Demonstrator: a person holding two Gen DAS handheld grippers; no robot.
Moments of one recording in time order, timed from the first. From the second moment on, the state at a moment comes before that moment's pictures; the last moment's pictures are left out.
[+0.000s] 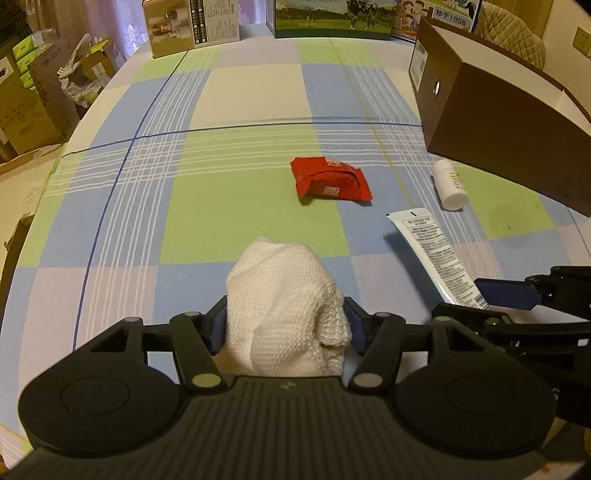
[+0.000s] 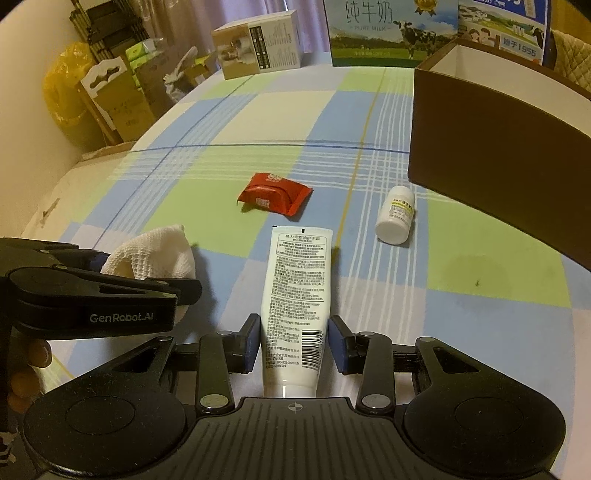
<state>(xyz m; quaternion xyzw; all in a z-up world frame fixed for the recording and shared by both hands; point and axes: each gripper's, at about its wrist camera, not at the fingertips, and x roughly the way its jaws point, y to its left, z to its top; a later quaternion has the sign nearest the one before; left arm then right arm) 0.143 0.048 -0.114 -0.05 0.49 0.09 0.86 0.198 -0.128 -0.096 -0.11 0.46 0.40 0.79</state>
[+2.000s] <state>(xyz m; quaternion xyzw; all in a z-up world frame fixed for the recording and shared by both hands) 0.361 -0.108 0.020 0.07 0.38 -0.09 0.92 0.398 -0.302 0.059 0.00 0.38 0.28 0.88</state>
